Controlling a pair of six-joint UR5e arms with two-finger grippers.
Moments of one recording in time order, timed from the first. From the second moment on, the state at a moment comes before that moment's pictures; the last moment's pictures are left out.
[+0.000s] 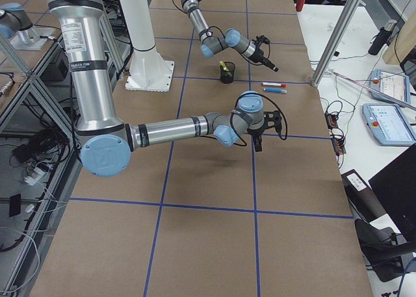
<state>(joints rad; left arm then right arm) -0.53 -2.68 -0.92 -2.26 -1.06 -1.57 1.15 -1.42 1.56 -0.93 2.22 0.78</state>
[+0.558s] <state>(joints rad) -0.68 -2.45 -1.39 -2.04 -1.48 -1.38 1.02 -1.31 1.59 -0.93 2.12 1.12</state>
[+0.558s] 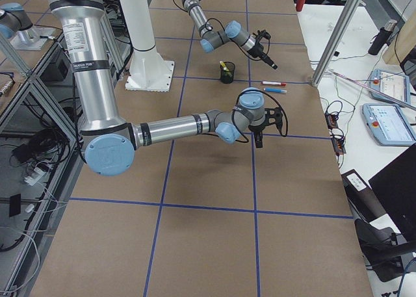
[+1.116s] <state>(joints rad) -0.90 -2.16 -1.69 -1.93 -1.94 -1.17 0.81 -1.15 1.64 -0.95 2.03 1.55</state>
